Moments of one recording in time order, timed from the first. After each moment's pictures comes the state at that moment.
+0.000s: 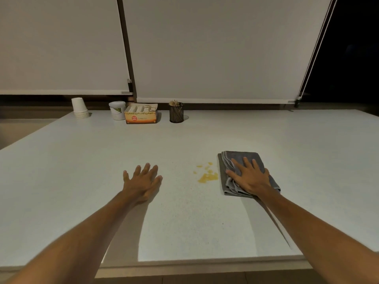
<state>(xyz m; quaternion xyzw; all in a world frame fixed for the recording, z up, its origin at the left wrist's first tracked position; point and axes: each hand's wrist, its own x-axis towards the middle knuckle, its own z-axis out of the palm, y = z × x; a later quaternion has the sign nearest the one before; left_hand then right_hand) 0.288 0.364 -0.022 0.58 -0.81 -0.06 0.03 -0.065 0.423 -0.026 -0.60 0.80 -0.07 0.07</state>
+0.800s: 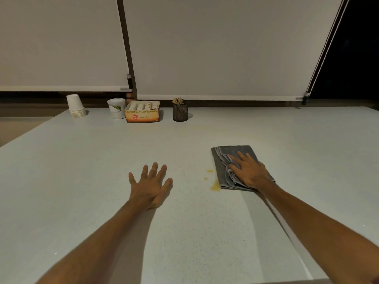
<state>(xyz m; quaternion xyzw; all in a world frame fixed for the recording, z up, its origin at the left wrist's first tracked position) 0.285 0.326 -0.044 0.58 -0.81 -0.06 0.05 -0.050 0.358 -0.026 -0.63 0.78 -0.07 0.05</state>
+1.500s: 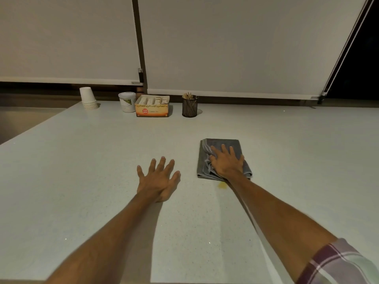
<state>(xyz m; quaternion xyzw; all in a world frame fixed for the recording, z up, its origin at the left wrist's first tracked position) 0.283 0.327 -0.042 0.60 -0.80 -0.07 0.05 0.043 0.316 -0.015 -0.62 0.78 -0.09 0.08</state>
